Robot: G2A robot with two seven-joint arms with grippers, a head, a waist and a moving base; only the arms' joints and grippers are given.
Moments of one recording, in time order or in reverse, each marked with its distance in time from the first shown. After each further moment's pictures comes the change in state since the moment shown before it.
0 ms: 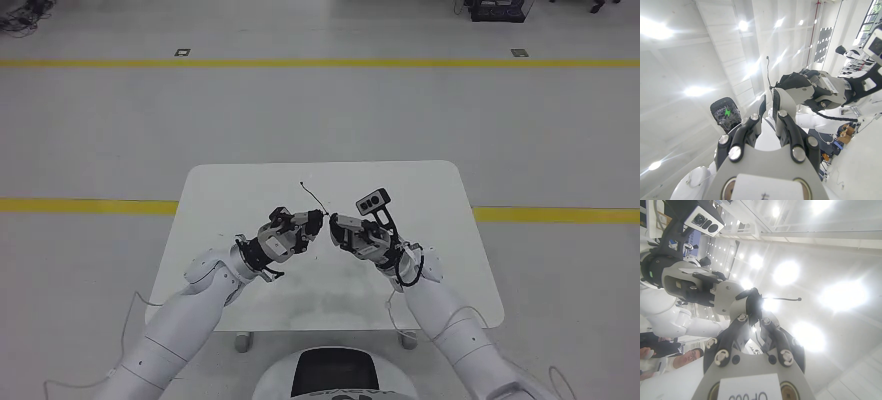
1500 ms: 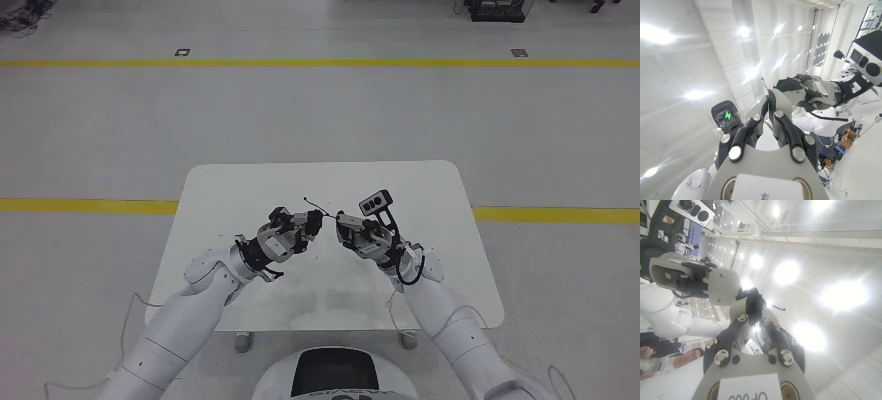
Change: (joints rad) left arm 0.007 -0.007 -0.014 -0.002 0.011 0.007 -0.003; right arm 0.005 -0.013 0.025 0.053 -0.006 0.000 0.007
